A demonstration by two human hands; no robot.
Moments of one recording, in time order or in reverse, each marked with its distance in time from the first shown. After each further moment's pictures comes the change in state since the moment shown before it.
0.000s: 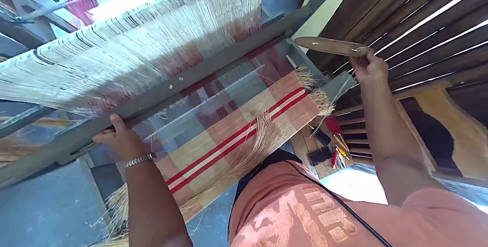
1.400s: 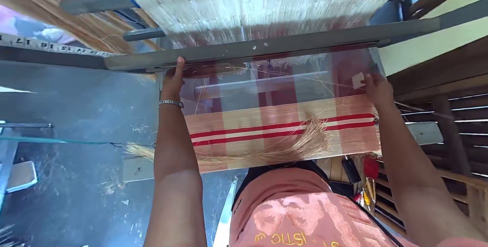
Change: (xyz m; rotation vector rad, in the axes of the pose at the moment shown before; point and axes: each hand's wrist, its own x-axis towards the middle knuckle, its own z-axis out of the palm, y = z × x) left_hand 0.060 -0.006 -0.086 0.357 -0.164 -0.319; right_hand -0.043 0.152 0.100 -1.567 -0.831 -0.257
